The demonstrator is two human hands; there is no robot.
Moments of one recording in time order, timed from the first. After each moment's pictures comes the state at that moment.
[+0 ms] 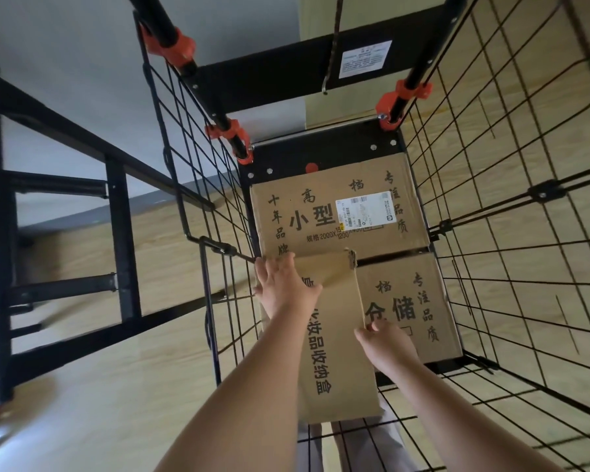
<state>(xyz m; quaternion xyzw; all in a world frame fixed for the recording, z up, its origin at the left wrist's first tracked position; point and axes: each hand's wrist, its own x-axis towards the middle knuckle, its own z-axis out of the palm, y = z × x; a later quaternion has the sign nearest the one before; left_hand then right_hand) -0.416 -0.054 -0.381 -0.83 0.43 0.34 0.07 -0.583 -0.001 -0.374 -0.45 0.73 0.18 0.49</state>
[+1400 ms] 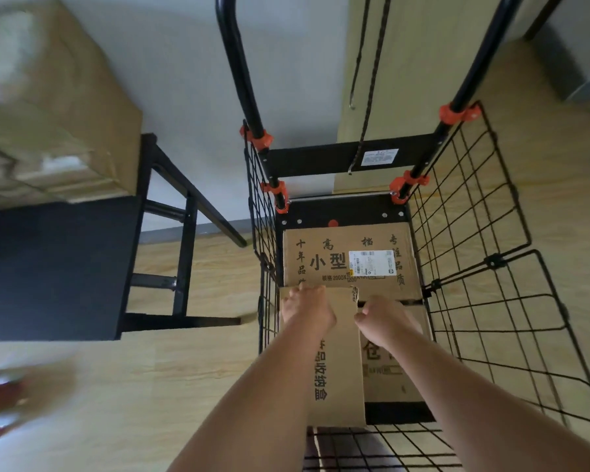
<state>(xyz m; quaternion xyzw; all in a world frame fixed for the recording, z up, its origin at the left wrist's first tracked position) -0.434 -0.056 -0.242 -0.76 0.51 0.34 0.20 -0.563 -0.071 -0.229 -0.61 0.66 0.22 0.39</state>
